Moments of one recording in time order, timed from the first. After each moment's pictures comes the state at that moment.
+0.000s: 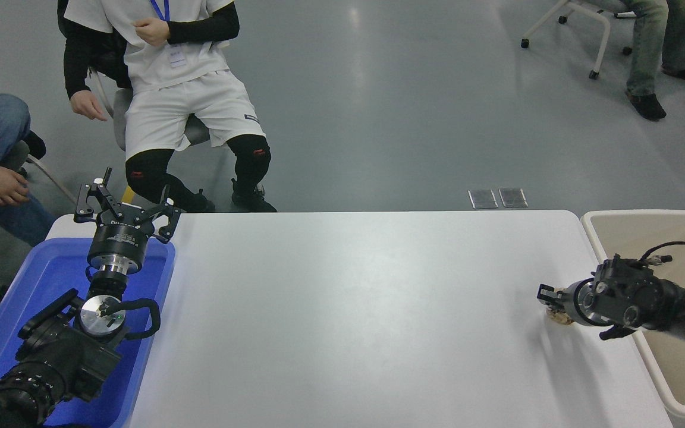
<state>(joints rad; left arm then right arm) -0.65 0.17 -0.93 -0.29 -0.23 -0.69 -0.38 1.02 -0.41 -0.59 0.64 -0.51 0.25 -0.21</state>
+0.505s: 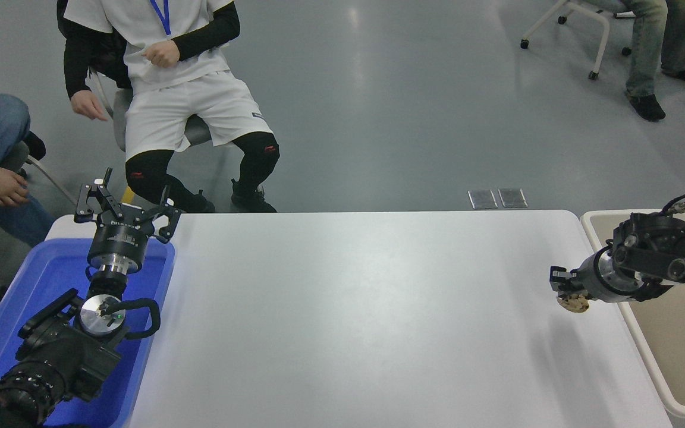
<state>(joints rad) -0.65 0.17 -0.93 -0.29 -0.23 -0.69 -0.38 1.38 -0.52 -0.78 0.89 -0.52 0.54 -0.21</state>
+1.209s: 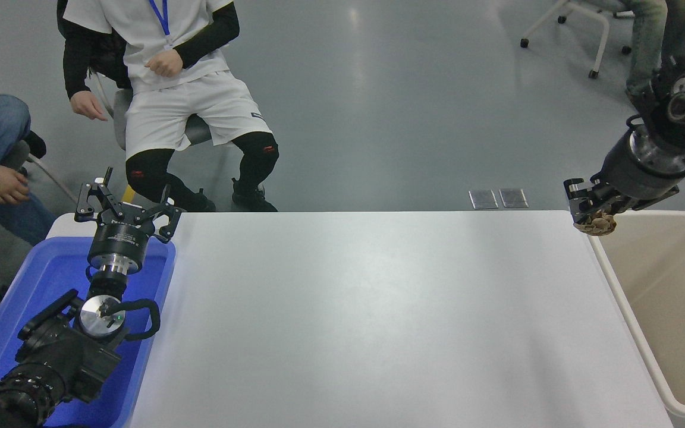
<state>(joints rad) -0.65 0.17 -0.93 -0.29 -0.23 -0.69 -0.38 2.03 -0.56 -1.00 1.19 -0.51 0.78 -0.21</state>
